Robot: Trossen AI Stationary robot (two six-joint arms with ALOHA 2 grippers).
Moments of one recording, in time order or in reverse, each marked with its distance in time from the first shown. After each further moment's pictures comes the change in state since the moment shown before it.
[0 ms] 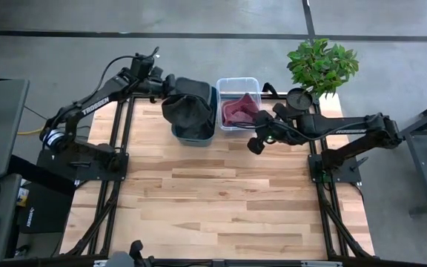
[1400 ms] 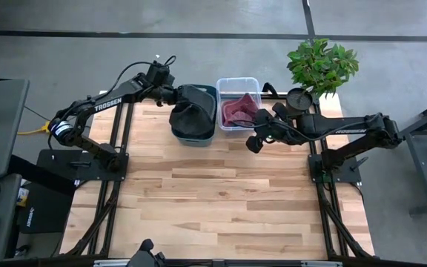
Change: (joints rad) left arm -0.112 0.120 0.002 0.022 -0.167 0.091; right arm 0.000 0.001 0.000 0.036 0.024 0.010
